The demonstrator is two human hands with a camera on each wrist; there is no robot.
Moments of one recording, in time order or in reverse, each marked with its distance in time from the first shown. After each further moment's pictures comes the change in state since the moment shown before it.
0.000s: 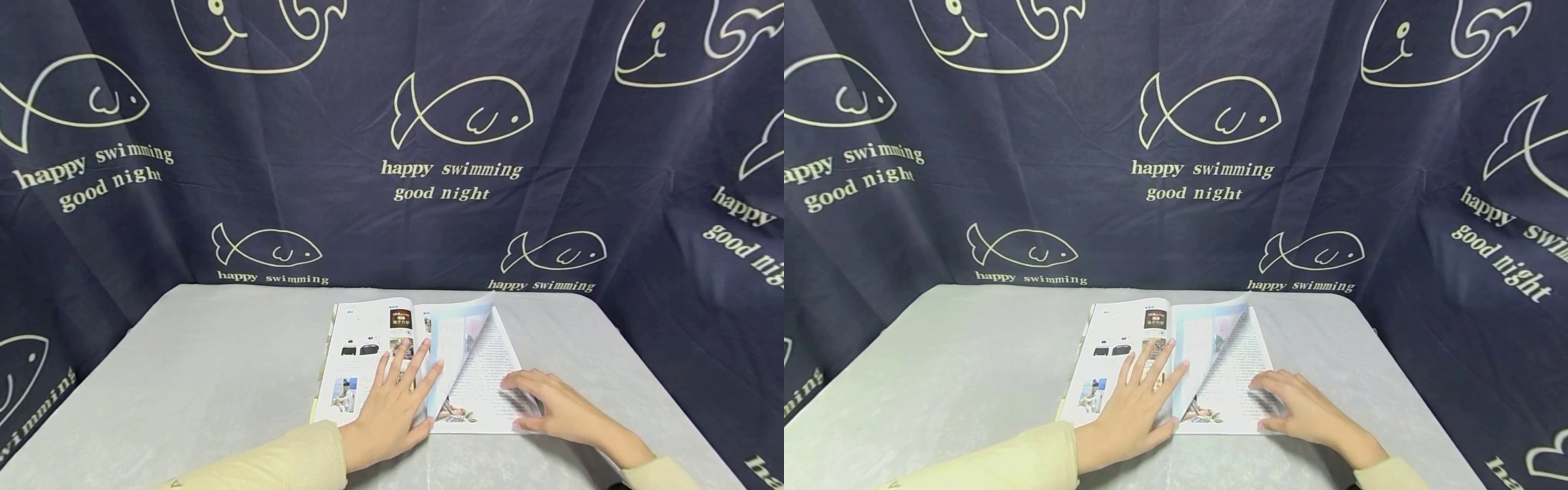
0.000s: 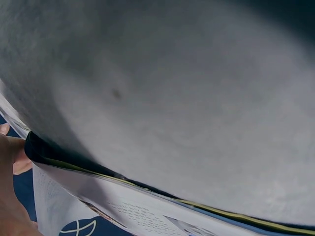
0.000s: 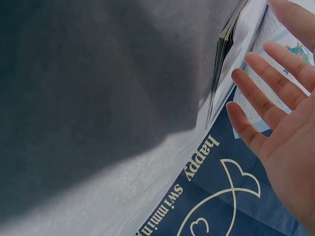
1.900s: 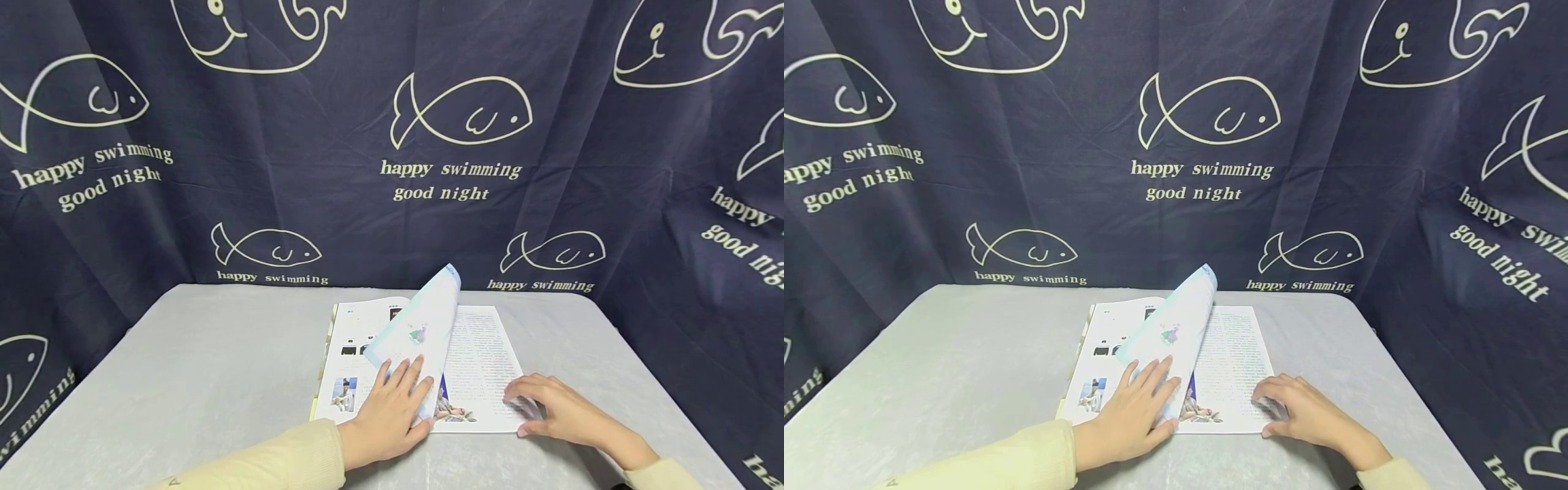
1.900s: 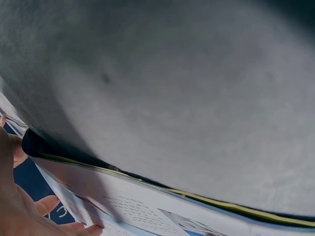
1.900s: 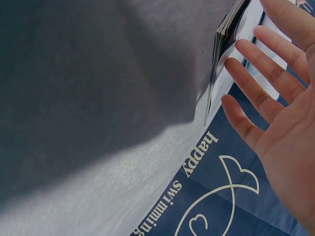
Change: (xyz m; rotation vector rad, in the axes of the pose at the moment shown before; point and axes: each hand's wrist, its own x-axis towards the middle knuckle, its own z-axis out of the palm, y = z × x) left_hand -0.003 -0.003 -0.001 -0.107 -0.138 0.039; right_hand -0.003 0.002 -0.004 0.057 -0.075 -0.038
